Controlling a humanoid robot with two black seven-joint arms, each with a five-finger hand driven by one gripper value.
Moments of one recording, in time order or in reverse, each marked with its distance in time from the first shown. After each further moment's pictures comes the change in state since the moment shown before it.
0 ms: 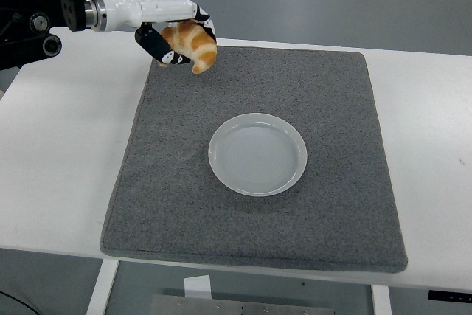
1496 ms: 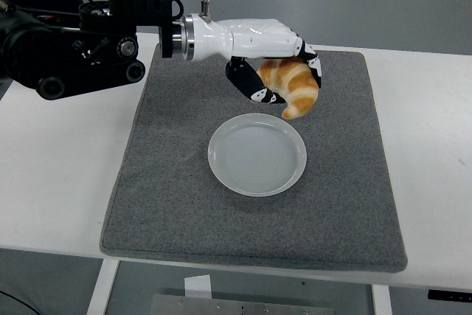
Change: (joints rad) left arm 0.129 -0.240 -0.157 -0.023 0.098 0.046 -0.158; right arm 0.000 0.000 0.000 0.000 0.000 0.000 -0.001
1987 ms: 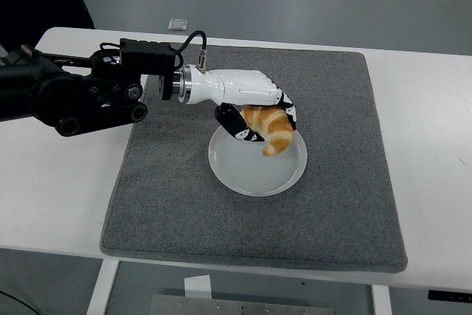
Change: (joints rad) left arm 0.158 -0.057 0.002 0.087 0.122 0.004 0.000; right arm 0.000 0.000 0.000 0.000 0.000 0.000 0.001
